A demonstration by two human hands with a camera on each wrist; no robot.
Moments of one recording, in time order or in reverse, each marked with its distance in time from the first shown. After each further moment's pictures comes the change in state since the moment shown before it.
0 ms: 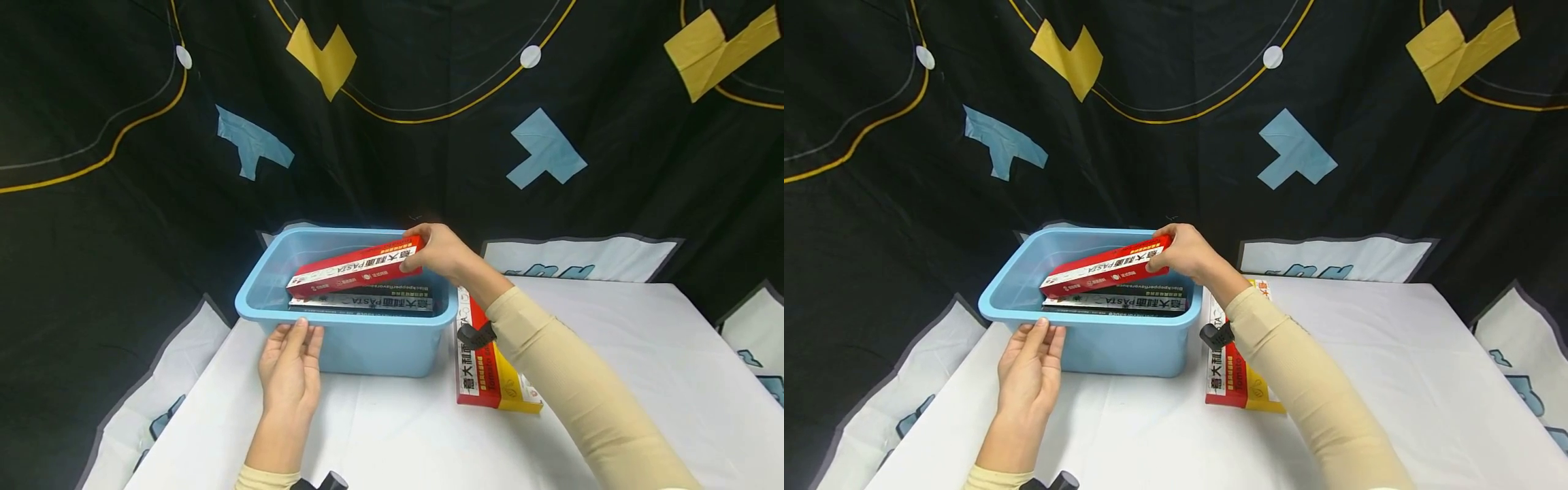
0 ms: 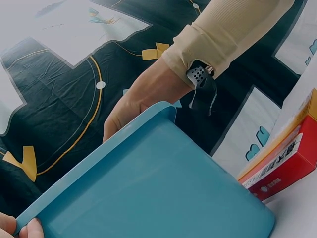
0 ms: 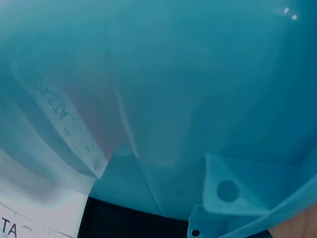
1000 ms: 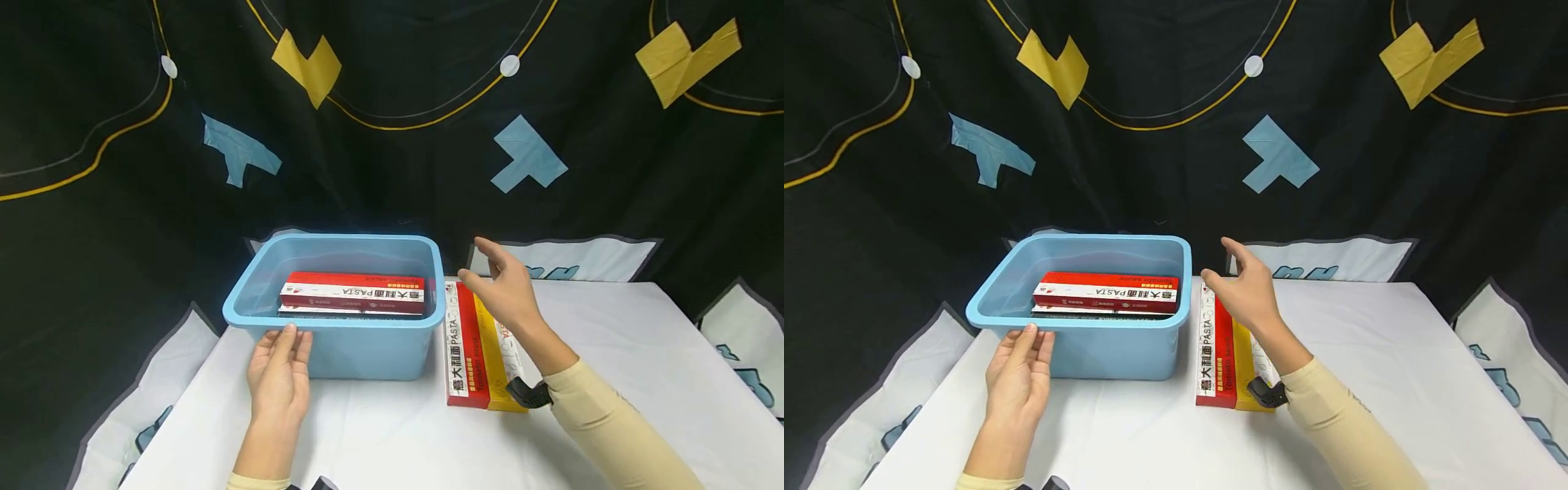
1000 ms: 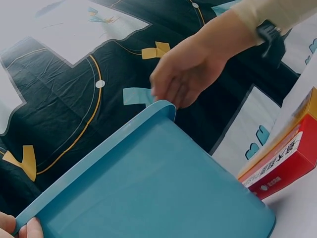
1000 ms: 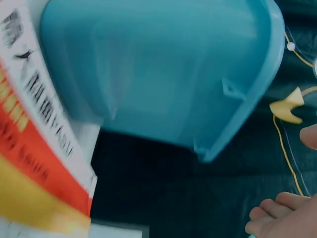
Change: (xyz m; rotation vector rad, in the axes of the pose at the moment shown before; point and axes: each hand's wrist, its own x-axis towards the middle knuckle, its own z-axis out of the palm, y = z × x) left_hand -0.002 0.003 0.001 -0.021 -0.008 -0.031; right_hand -0.098 0.051 -0.041 -0.189 0.485 -0.219
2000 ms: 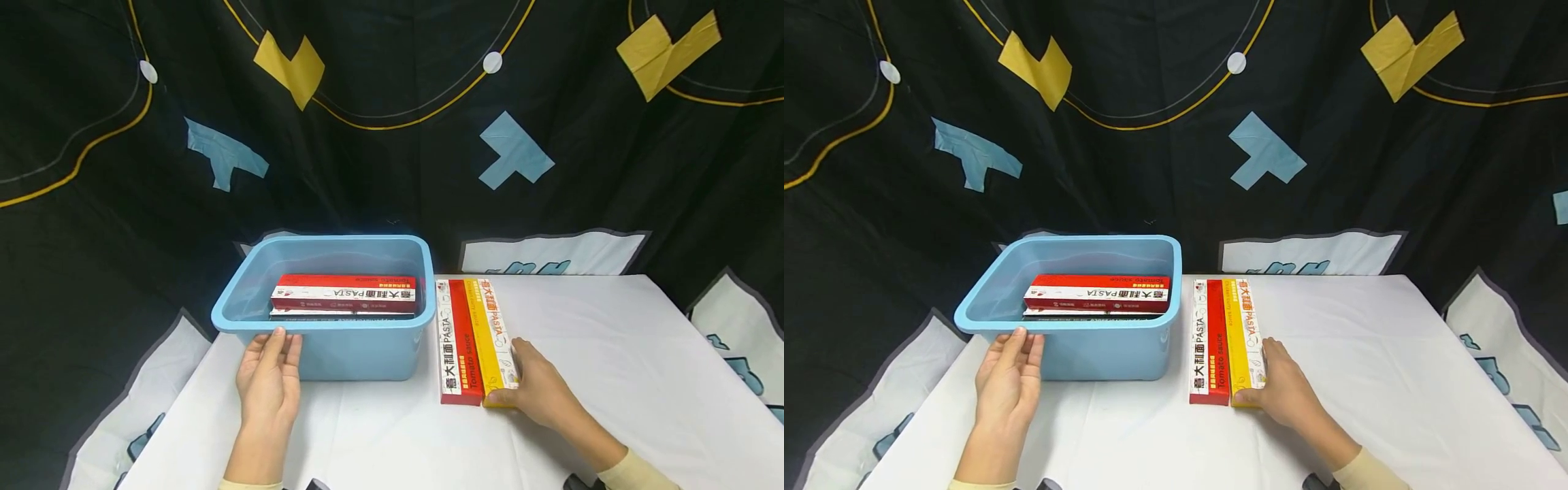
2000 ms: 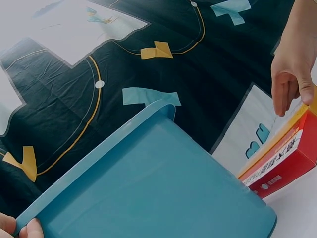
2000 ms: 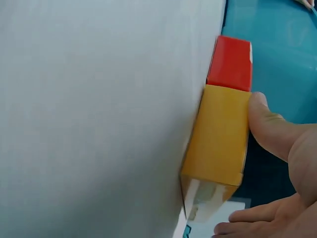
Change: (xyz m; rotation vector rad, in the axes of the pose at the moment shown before) left_hand -0.002 -0.002 -0.002 0.003 0.013 0.024; right_hand -0.111 0.097 -0.021 -0.340 -0.319 0.227
